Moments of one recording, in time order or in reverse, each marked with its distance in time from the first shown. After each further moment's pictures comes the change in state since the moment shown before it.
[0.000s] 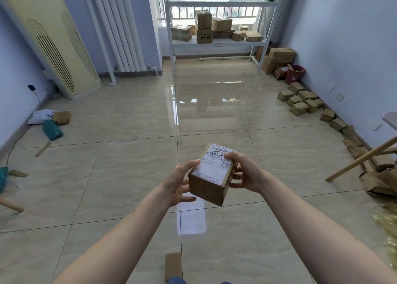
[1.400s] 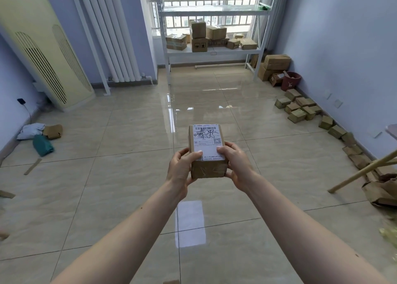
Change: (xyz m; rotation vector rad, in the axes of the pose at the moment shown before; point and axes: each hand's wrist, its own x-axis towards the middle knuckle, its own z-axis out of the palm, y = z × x) left_hand 0.067 0.094 0.031 -0.255 0.092 0.367; right_hand 0.061 -0.084 0.018 0.172 0.108 -0.329
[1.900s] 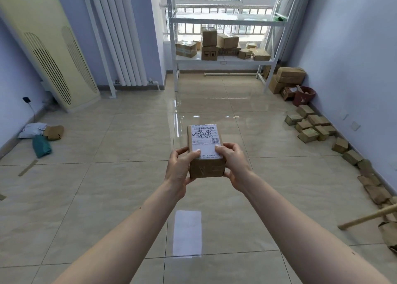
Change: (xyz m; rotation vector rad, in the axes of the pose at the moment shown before) left_hand 0.126 0.042 0.085 -0.031 0.079 0.067; right_hand 0.147 -0.076 -0.034 -0.024 -0.024 -0.013
